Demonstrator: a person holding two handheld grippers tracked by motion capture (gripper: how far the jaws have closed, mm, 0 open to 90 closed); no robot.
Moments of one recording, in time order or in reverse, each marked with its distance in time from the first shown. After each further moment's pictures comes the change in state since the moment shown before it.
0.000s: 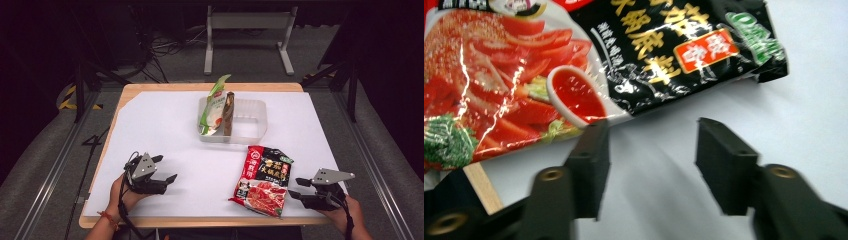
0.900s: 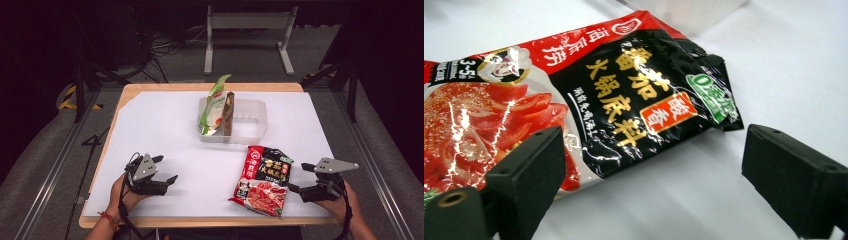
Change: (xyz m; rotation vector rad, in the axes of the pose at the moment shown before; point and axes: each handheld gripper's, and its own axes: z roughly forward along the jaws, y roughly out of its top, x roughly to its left) left arm -0.004 0.000 0.000 0.001 0.007 0.019; right arm -0.011 0.024 -0.001 -0.073 -0.029 0.026
